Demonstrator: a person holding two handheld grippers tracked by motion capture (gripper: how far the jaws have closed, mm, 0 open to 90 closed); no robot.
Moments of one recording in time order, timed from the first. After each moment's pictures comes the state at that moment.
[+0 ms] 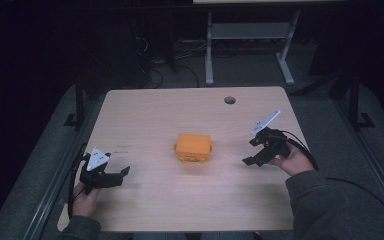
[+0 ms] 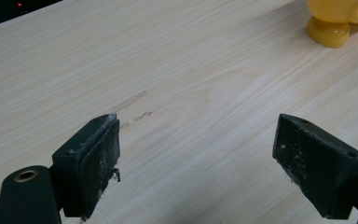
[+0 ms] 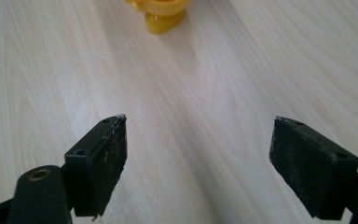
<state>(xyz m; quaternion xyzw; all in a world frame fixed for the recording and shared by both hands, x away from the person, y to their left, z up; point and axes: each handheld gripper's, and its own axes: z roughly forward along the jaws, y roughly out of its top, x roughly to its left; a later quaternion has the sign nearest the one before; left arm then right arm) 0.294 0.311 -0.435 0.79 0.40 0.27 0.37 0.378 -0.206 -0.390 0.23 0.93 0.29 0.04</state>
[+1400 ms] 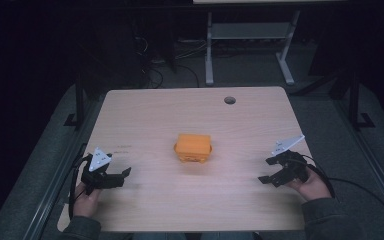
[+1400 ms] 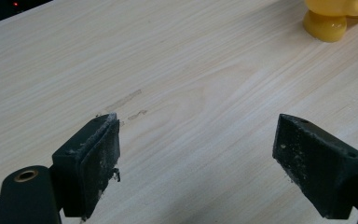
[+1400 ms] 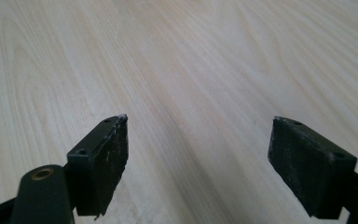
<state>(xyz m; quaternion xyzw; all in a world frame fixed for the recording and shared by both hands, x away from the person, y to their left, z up) 0.293 0.308 -0.437 0.80 0.39 0.27 0.36 0.327 -0.256 -0.433 0.29 0.90 0.31 0.04</state>
